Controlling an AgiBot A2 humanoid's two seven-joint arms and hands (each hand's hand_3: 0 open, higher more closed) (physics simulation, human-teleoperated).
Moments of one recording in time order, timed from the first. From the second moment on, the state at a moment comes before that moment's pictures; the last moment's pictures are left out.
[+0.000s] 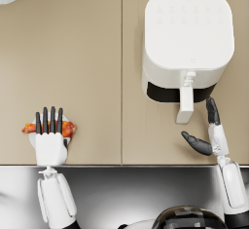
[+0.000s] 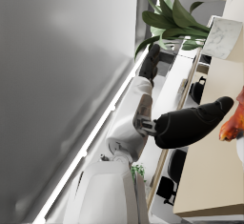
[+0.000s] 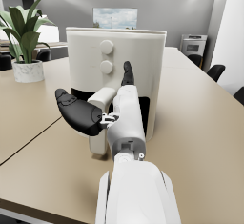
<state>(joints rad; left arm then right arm) 0.10 1.21 -0.37 -1.81 2.71 -0.38 -0.22 0.23 -1.34 0.21 1.70 1.33 0.00 0.00</state>
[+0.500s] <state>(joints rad) 0.20 1.19 -0.29 -1.47 3.05 -0.37 -0.23 0.24 -1.38 0.19 1.69 1.33 0.00 0.00</state>
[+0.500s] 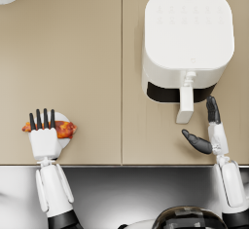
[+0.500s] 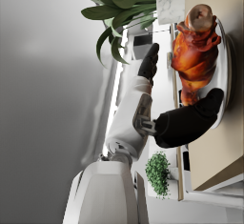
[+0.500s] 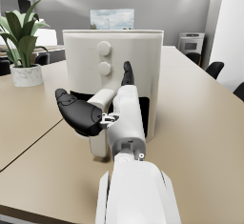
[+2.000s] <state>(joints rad) 0.34 1.22 -0.06 -1.81 2.70 -0.04 0.00 0.31 -1.48 0.27 1.38 1.33 -0.03 0.00</state>
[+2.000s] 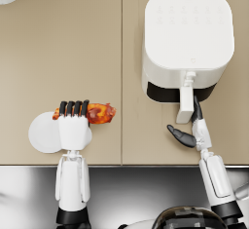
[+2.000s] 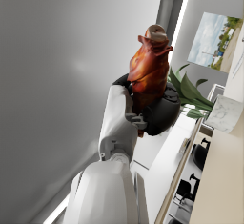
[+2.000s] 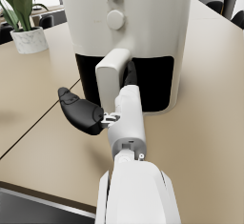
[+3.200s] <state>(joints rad) 0.61 1.38 0.20 -1.69 2.36 -0.04 0.01 0.12 -1.21 0.43 1.68 1.34 0.03 -0.02</state>
